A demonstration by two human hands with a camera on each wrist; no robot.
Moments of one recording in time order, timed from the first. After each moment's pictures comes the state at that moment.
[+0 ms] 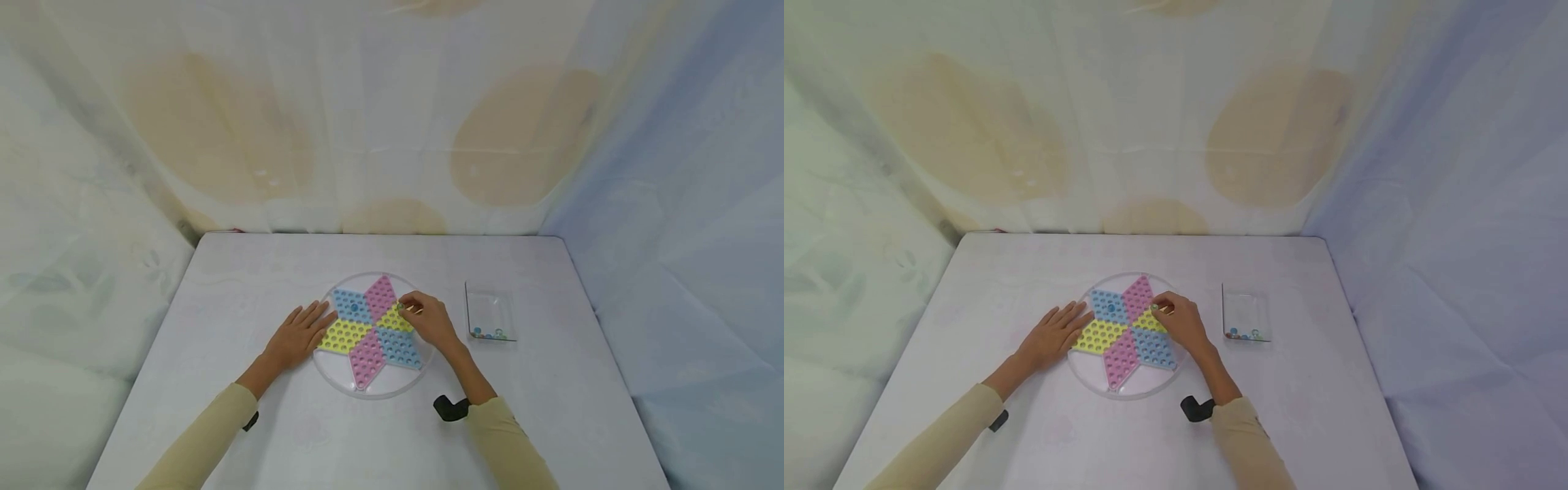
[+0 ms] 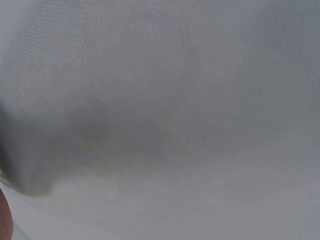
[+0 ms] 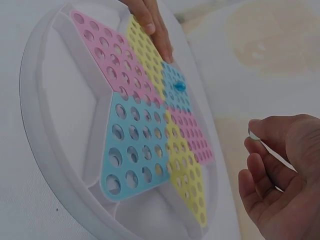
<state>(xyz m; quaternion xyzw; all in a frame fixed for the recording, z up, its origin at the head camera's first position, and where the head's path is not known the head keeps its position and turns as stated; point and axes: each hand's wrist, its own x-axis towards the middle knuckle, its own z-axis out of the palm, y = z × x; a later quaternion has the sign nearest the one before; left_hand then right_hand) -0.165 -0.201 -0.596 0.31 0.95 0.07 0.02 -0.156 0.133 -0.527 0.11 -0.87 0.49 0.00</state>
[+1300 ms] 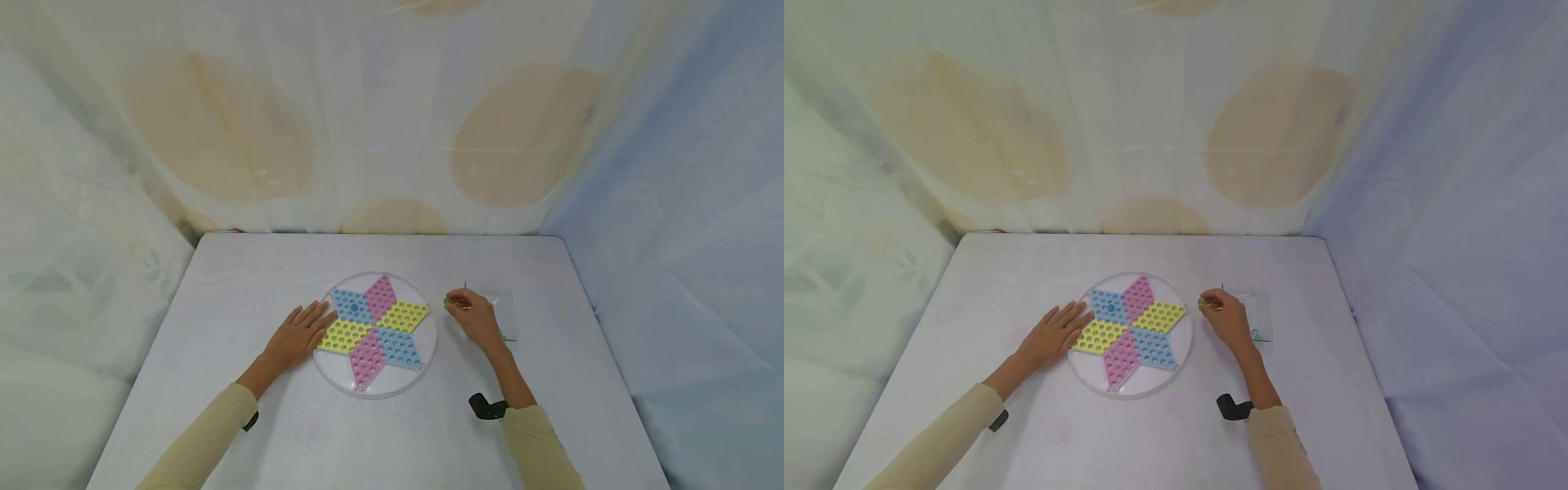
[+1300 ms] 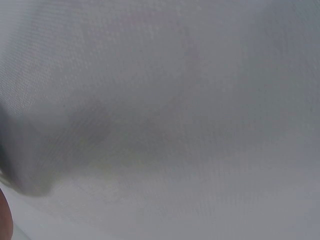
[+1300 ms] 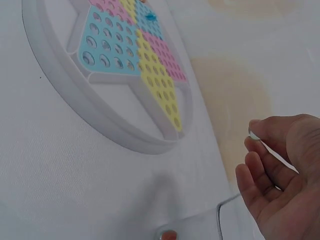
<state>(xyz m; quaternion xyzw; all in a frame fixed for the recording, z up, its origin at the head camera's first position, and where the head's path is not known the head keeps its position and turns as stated) -0.164 -0.201 -0.594 0.31 0.95 0.07 0.02 -0.156 0.210 -0.532 0.01 -0.88 0.47 0.03</state>
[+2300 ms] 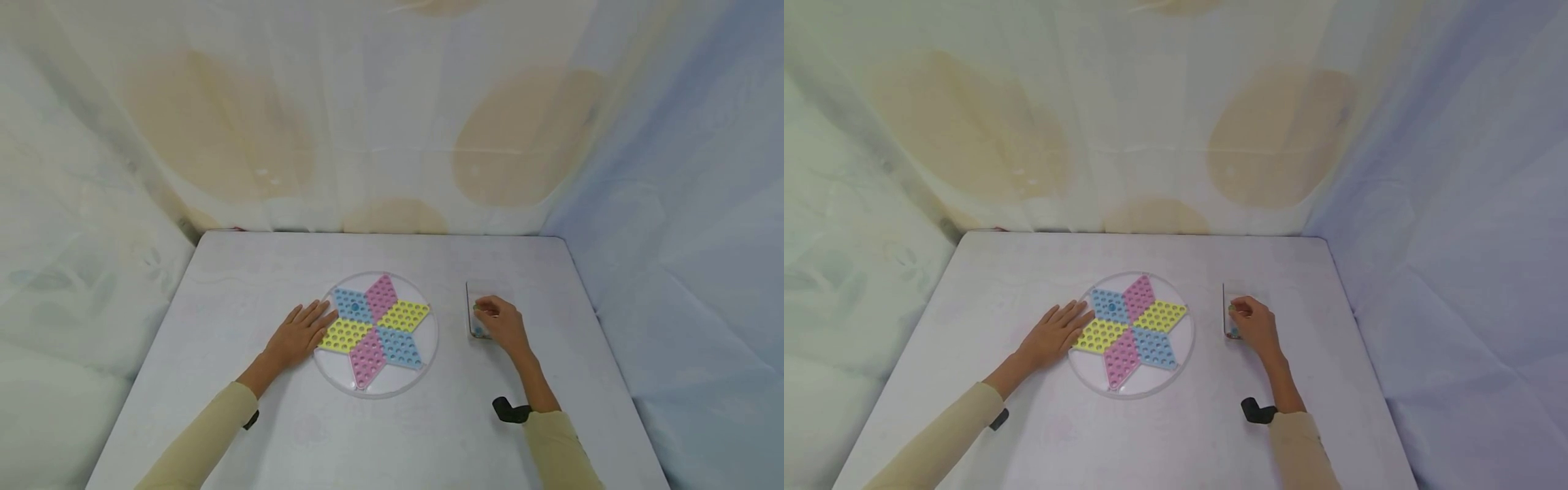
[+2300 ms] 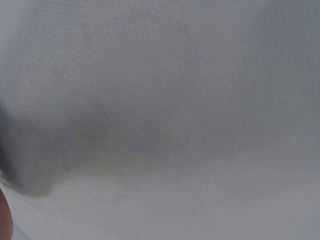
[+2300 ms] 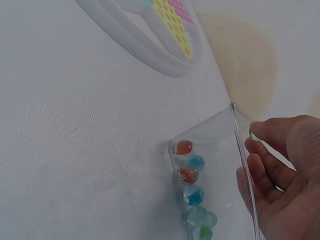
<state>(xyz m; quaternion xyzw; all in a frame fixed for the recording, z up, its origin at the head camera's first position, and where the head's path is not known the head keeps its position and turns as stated) -0.165 -0.202 -0.596 0.31 0.95 0.08 0.01 -0.146 0.263 -0.546 -0.02 -0.90 0.44 0.03</state>
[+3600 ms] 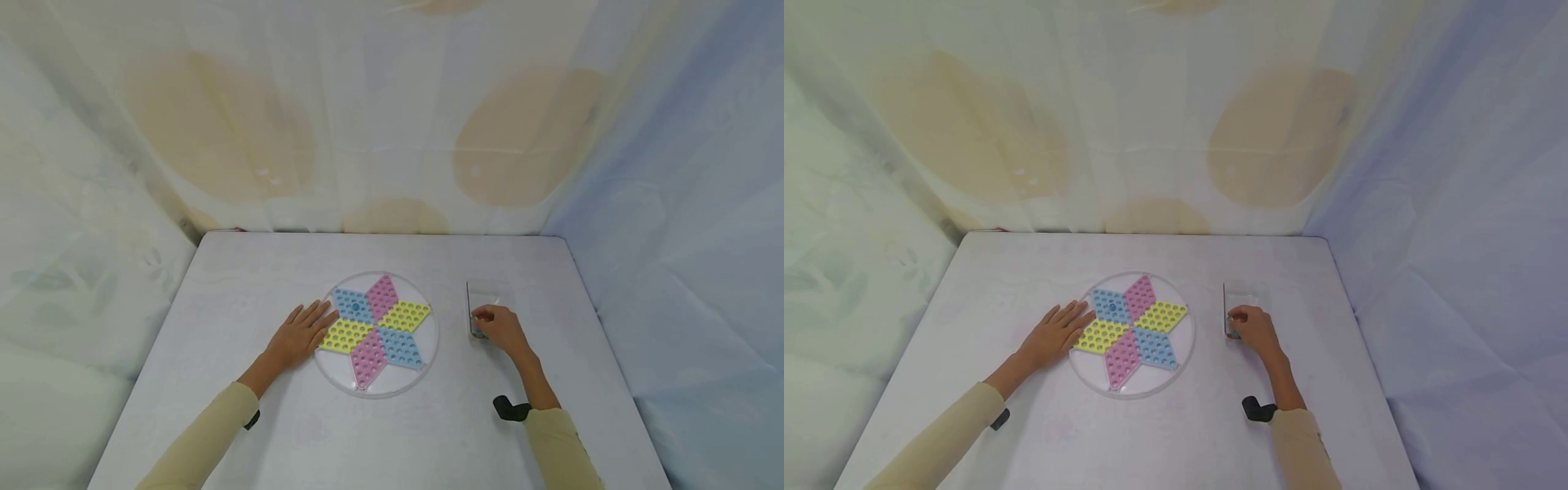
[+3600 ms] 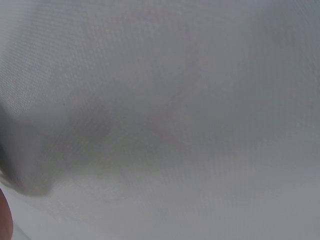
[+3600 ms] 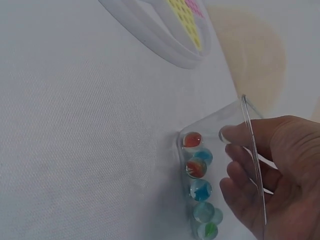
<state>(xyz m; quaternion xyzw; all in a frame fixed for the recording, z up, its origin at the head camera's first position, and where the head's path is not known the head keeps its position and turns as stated) -0.165 -0.203 -0.596 0.31 0.95 0.07 0.02 -0.148 0.266 -0.552 0.00 -0.92 0.39 -0.06</state>
